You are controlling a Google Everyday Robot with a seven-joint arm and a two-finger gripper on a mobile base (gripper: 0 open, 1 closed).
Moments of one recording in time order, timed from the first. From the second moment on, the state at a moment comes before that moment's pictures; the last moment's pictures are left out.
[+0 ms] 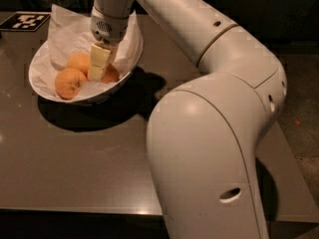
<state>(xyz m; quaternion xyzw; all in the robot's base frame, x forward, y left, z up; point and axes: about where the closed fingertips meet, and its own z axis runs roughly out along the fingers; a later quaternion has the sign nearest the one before) 0.637 0.150 0.879 -0.64 0.75 0.14 0.07</state>
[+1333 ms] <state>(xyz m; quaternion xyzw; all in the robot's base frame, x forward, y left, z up) 0.639 0.143 0.850 -0.64 0.75 0.14 0.04</state>
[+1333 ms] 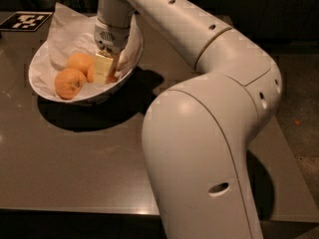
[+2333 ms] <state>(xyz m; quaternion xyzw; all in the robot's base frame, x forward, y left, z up) 0.635 0.146 0.865 -0.65 0.74 0.14 0.08</state>
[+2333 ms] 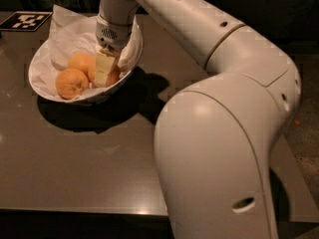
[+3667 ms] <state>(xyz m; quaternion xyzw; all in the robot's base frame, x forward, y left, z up) 0.567 0.139 0.954 -0.72 0.65 0.14 0.17</state>
